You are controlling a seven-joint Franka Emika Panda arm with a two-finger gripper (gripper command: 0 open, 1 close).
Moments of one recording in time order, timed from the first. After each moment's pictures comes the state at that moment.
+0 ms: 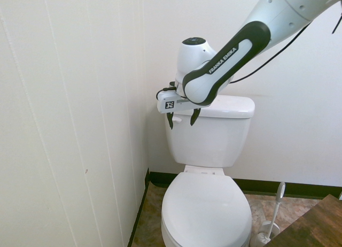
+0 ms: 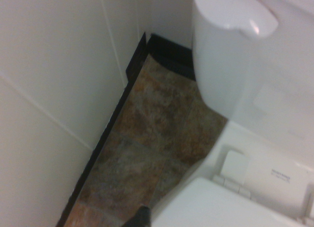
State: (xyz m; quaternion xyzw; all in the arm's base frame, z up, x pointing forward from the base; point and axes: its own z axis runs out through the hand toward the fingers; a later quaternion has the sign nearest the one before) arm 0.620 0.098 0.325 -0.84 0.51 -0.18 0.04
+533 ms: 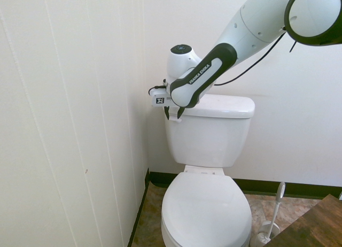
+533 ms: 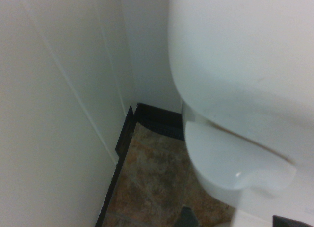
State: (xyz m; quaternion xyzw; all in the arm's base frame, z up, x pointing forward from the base) arm 0.687 0.082 0.311 -0.81 0.54 -0.23 0.05
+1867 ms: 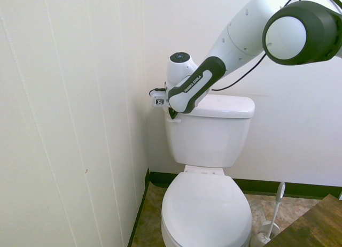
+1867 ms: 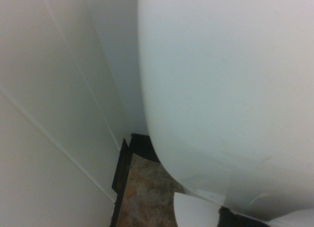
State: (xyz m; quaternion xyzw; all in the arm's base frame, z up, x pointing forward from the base) arm 0.717 0.068 0.287 -0.77 0.58 -0.25 0.06
